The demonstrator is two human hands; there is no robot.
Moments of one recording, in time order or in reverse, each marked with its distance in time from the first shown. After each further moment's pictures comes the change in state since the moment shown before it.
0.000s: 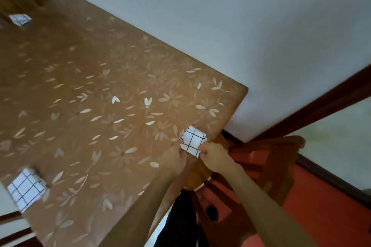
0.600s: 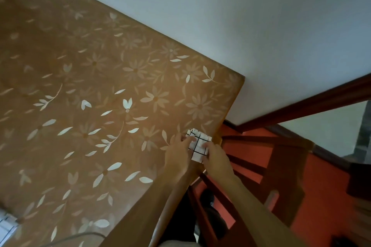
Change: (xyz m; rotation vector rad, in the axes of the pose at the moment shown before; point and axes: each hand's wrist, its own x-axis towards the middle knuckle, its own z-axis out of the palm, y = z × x) left_hand 0.079 0.015 0.033 -0.003 -0.084 0.221; right_hand 0.049 0.026 0.016 0.117 0.109 0.266
